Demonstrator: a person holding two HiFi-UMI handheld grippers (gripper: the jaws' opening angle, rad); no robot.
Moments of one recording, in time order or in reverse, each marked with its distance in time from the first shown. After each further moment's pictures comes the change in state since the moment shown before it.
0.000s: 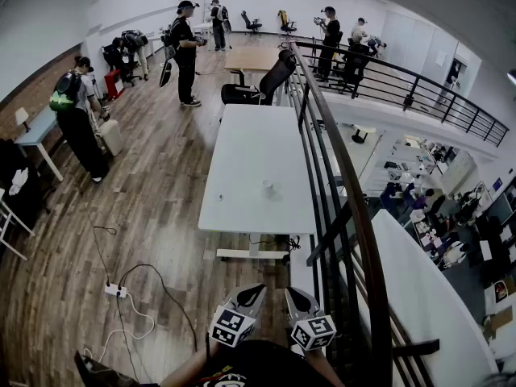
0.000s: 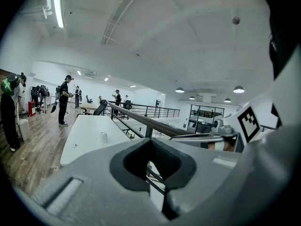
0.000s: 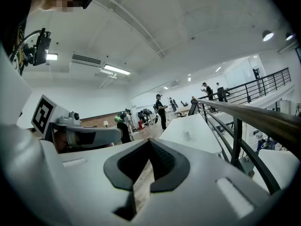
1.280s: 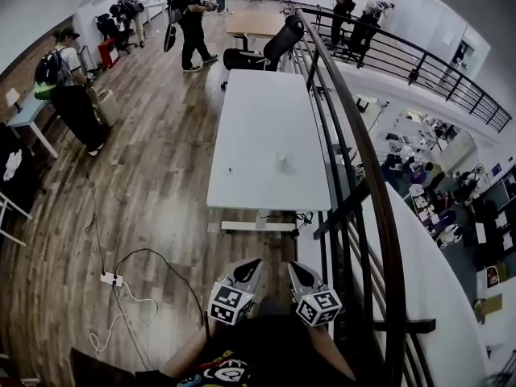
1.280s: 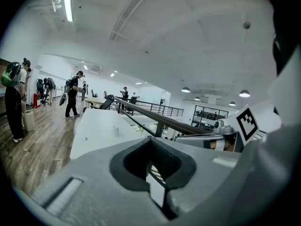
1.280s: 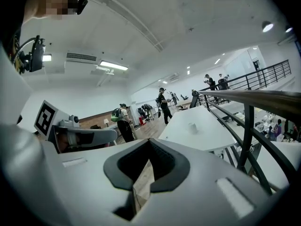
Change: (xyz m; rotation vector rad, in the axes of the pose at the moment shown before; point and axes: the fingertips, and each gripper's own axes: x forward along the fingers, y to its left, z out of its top) left arm -0.010 0.092 -0.032 -0.067 0.031 0.032; right arm 0.076 0.017 -0.029 0.047 0.052 0.016
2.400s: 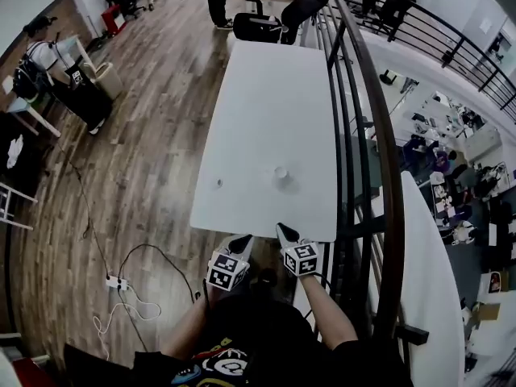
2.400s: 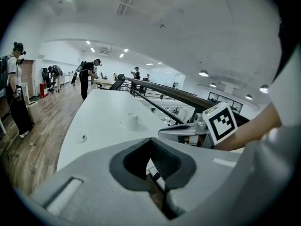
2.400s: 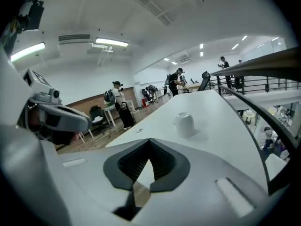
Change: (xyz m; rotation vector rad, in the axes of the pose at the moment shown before) left arm 0.251 0.171 -0.025 -0.075 0.212 0.109; right arm 0.289 -0.231 -0.020 -0.119 0.247 0.087
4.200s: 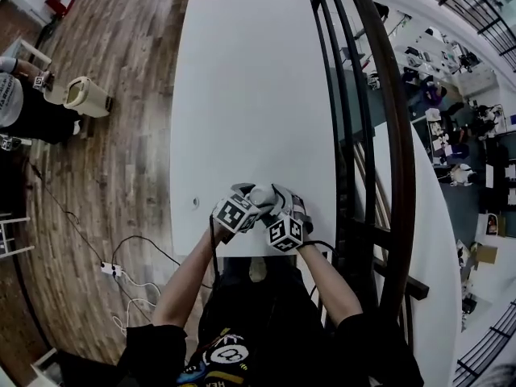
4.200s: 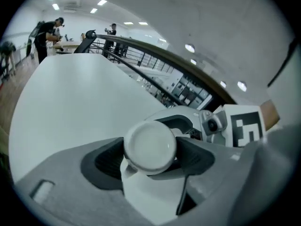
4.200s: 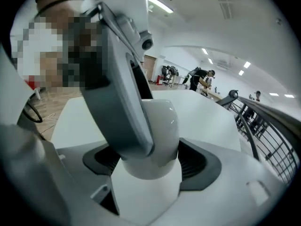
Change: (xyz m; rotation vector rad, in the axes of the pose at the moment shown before) left arm 0.246 0.078 0.037 0.053 0.481 -0.374; right arm 0.157 -0.106 0.014 -0.567 0.317 -0.010
